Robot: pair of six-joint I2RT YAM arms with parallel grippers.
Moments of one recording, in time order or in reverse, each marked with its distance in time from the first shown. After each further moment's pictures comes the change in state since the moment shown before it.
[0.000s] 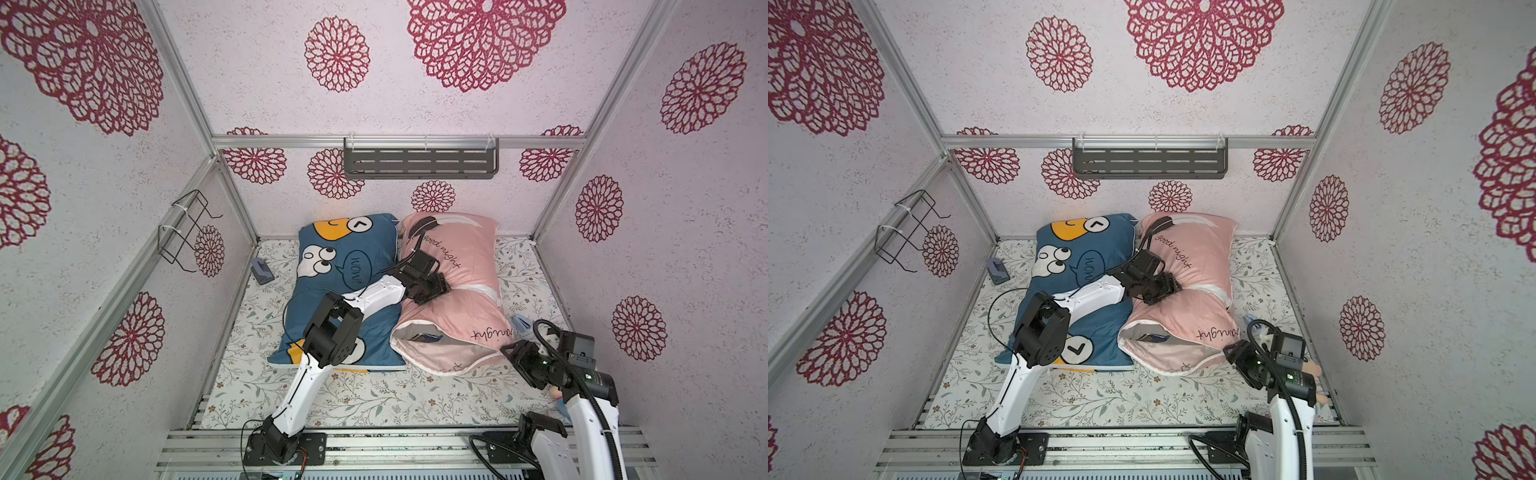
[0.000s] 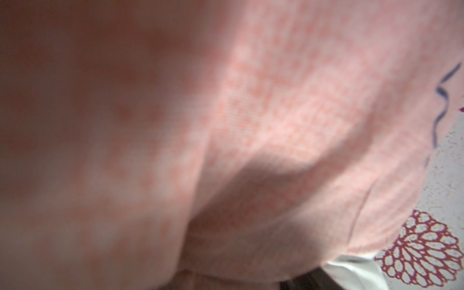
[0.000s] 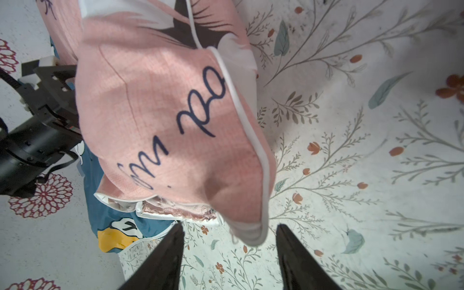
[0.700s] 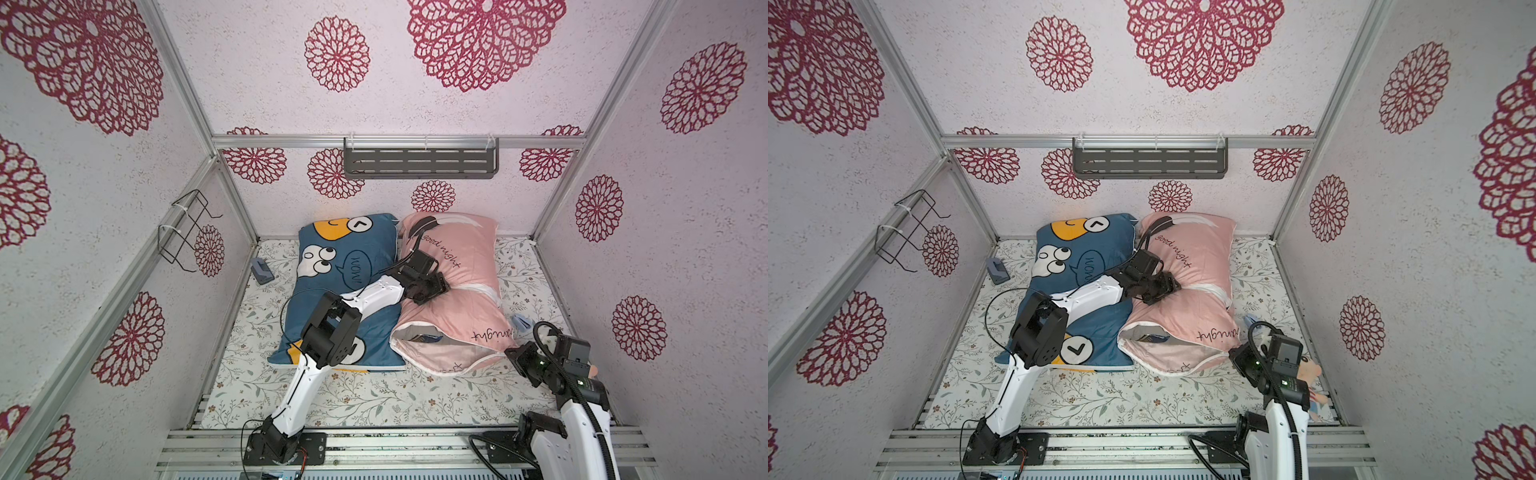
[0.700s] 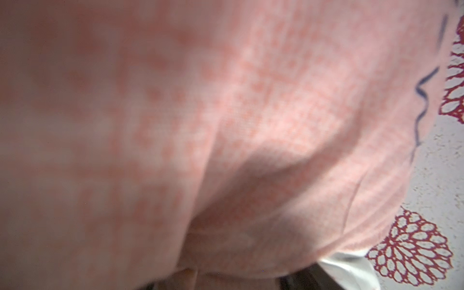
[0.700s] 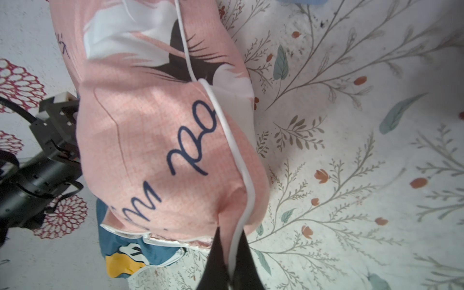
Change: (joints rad) left arm 0.001 -0.043 -0.047 0.027 -0.007 -0.013; right arm 0.000 -0.038 -0.106 0.181 0.006 0.089
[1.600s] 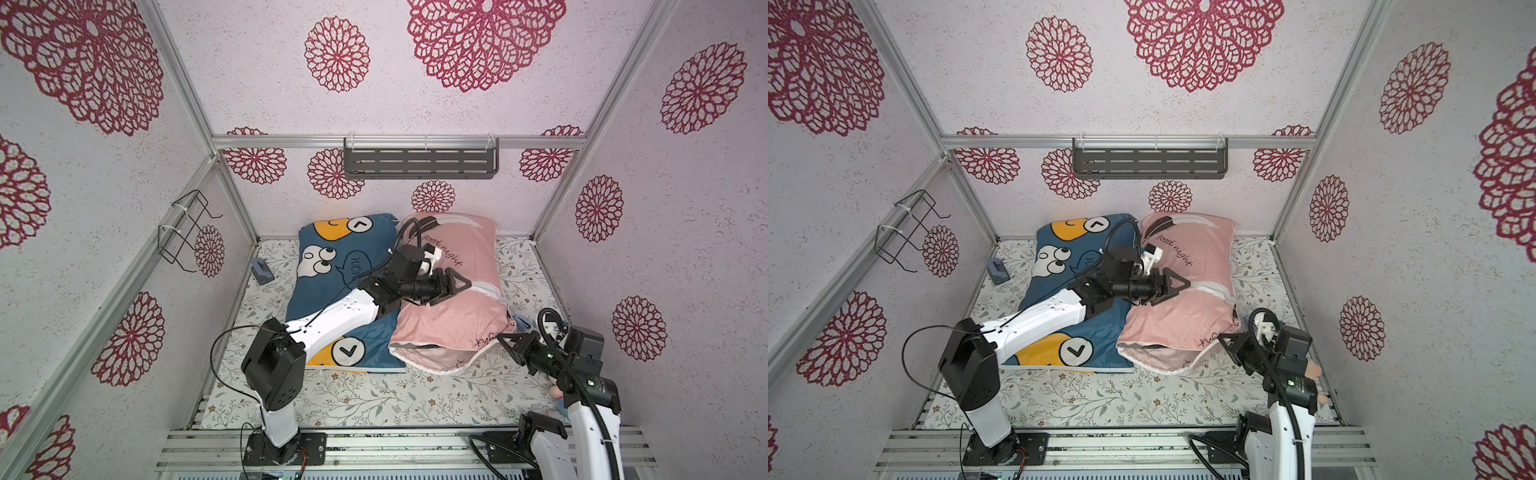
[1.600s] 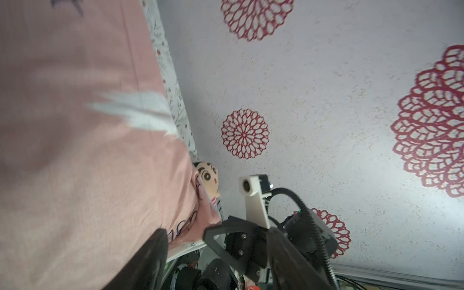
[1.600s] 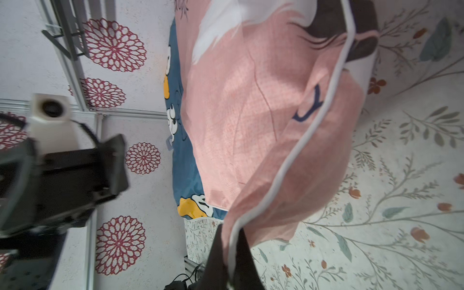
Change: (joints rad) left arm -0.096 -0.482 -0.418 0.312 0.340 -0.109; right arm -0.006 -0.040 0.105 0.055 -0.341 0.082
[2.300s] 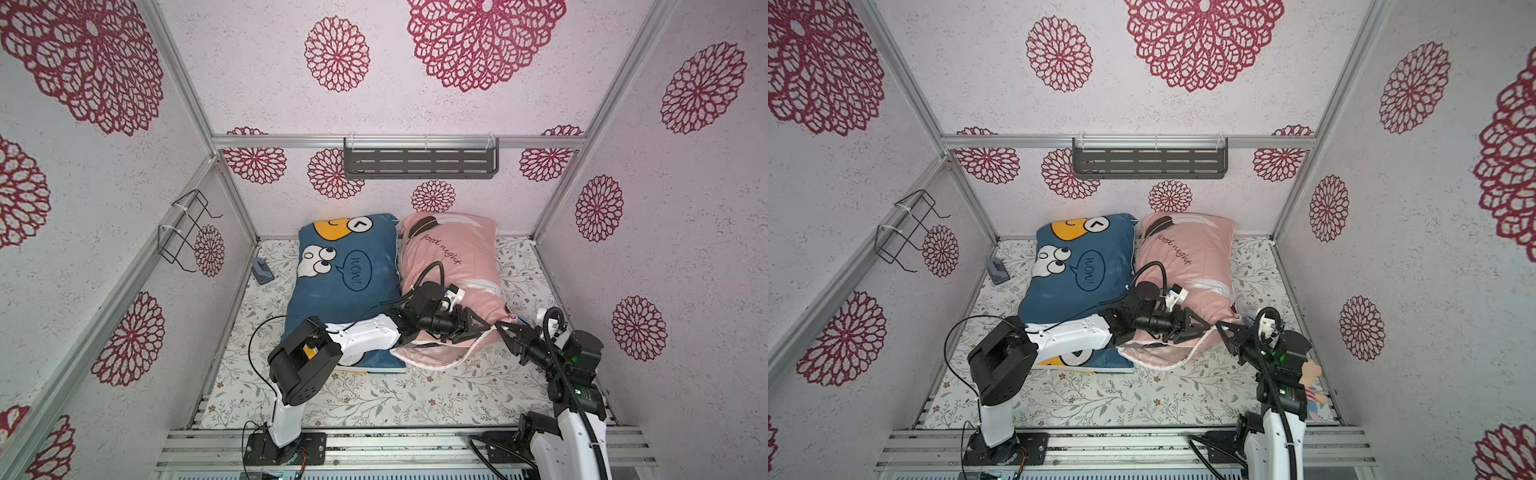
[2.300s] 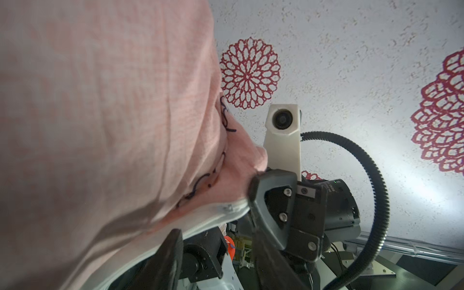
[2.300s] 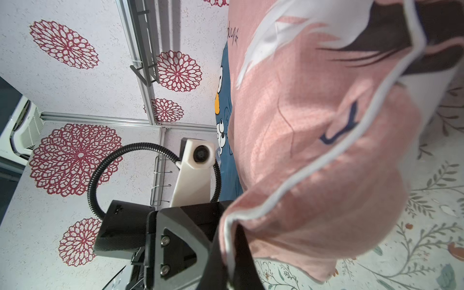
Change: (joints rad) left arm -0.140 0.131 -0.116 0.330 0.087 -0.220; right arm 0.000 -0.045 -0.179 0.478 -0.111 0.361
